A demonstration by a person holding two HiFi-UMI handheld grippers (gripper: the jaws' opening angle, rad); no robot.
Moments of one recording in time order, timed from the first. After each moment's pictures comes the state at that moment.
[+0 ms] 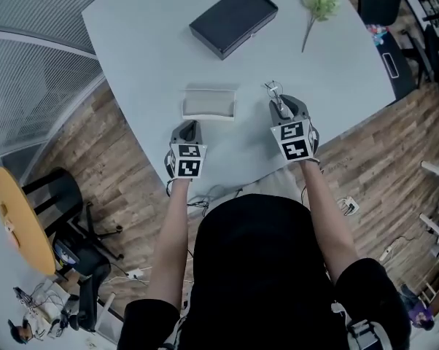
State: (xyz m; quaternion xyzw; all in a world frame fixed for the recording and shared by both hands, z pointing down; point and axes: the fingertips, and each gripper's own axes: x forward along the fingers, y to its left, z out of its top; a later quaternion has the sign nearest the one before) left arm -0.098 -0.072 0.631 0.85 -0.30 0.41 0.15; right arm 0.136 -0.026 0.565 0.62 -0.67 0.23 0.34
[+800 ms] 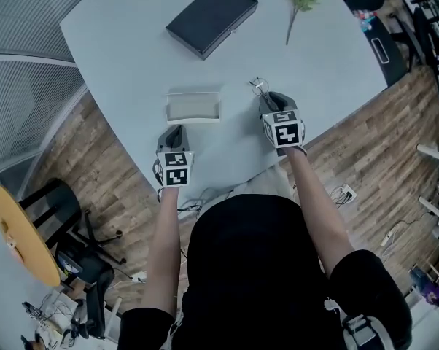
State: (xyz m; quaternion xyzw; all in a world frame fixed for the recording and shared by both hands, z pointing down) left arm -0.096 -0.070 0.634 0.85 -0.30 0.41 0.15; right arm 0.169 -0.018 0.619 0.66 -0.61 0.34 0.27
